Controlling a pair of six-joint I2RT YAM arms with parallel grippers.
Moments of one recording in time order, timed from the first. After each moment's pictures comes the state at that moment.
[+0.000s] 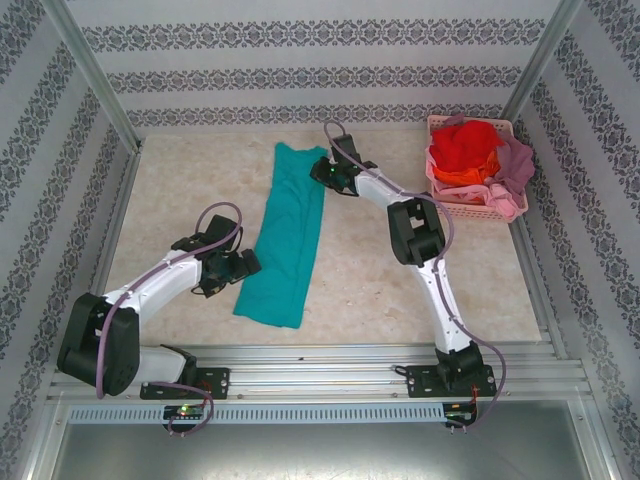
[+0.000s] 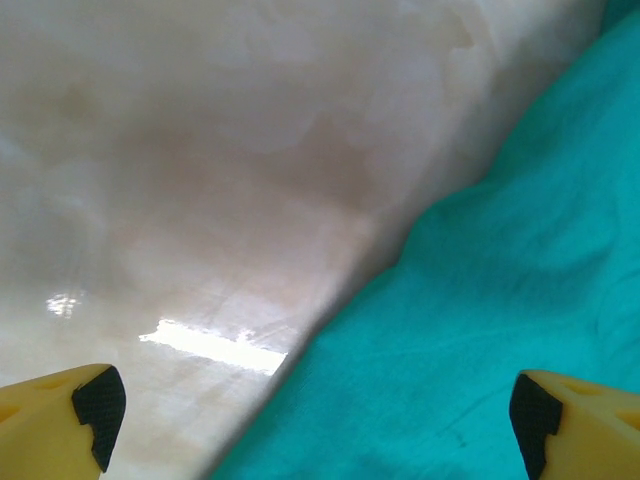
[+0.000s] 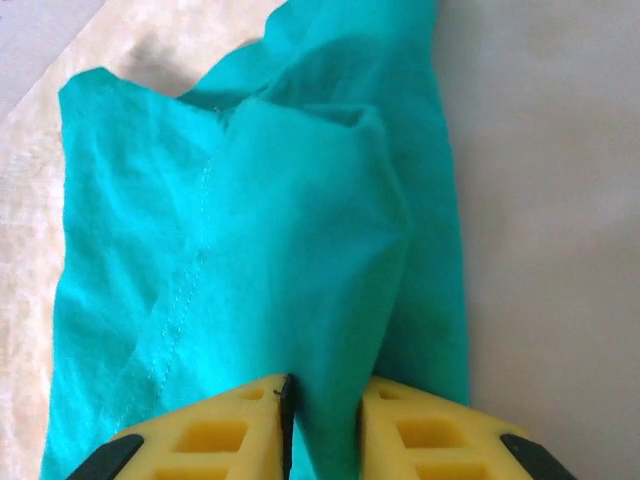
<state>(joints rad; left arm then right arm) -0.31 1.34 0.76 -0.67 0.03 -0.82 0.38 2.64 2.22 -0.30 -0.28 0.78</state>
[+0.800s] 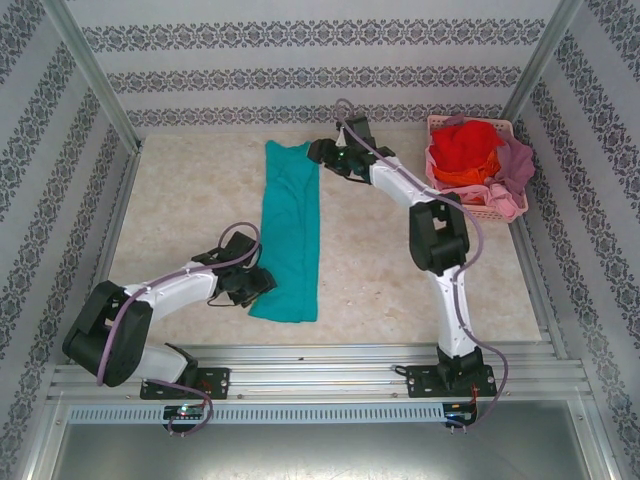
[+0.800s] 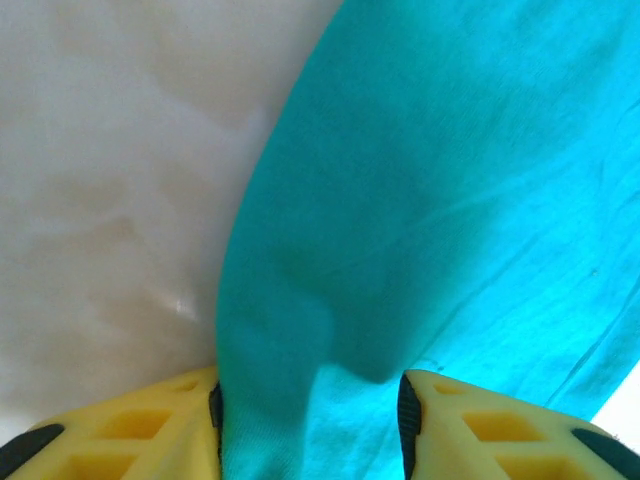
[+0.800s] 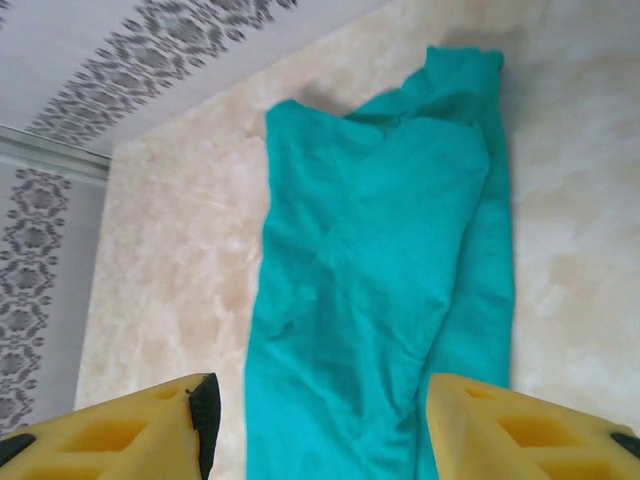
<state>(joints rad) -0.47 1.39 0.64 -0.44 0.21 -1.05 0.36 2.27 1.92 -0.27 -0.36 0.72</state>
